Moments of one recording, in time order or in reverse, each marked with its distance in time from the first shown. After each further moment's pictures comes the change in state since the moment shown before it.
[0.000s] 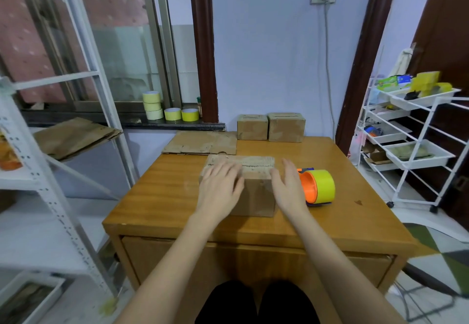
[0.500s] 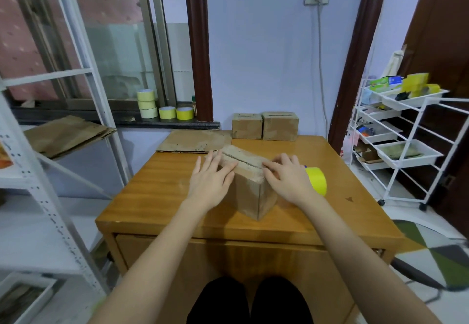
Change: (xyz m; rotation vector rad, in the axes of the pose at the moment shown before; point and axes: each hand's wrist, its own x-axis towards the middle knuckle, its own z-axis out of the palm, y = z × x) left_hand 0.014 -0.017 0.003 0.119 -0.290 -0.060; right_hand 0.012 -0.005 -0.036 -0.621 -0.145 -0.298
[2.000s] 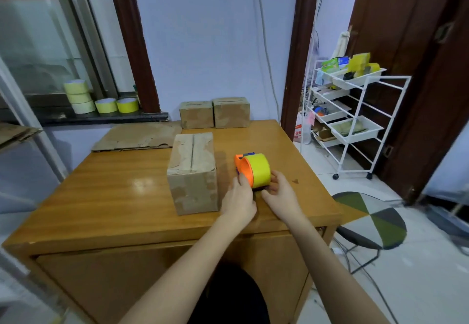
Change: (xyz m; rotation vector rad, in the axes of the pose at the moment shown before) left_hand 0.010 0.184 0.064 -0.329 -0.197 -0.027; right_hand -0.058 0.117 0.041 0.740 0.116 0.448
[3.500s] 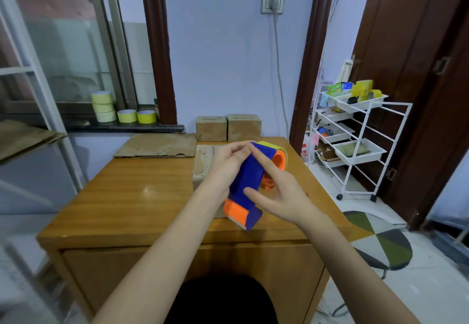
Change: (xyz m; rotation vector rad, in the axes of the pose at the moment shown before) left_hand -0.037 -0.007 -0.137 -1.352 0.080 -0.009; right_hand -0.063 -0.123 -0.020 -0.187 -0.213 -0.727
